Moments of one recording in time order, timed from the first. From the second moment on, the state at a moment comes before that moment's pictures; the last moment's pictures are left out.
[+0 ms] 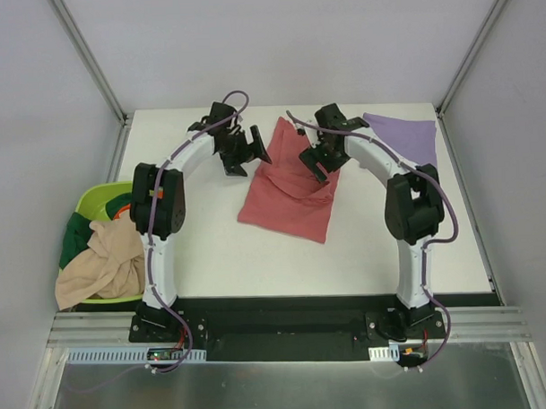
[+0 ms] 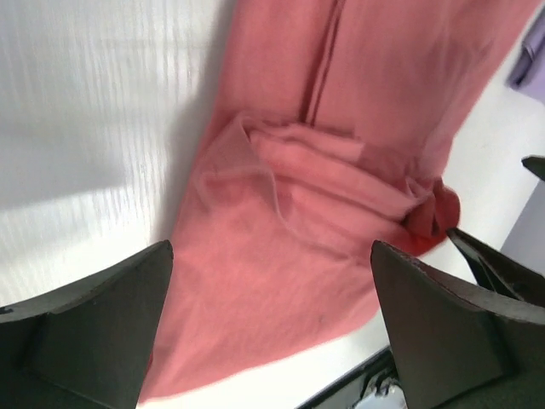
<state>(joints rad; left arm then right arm) -0.30 2.19 1.80 -0.63 0.44 -0.62 0.42 2.10 1.80 -0.88 0.03 -0.34</state>
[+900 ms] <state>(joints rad) -0.40 1.88 1.18 -0.42 0.51 -0.72 0.49 2.06 1.58 -0.64 -0.03 -0.47</state>
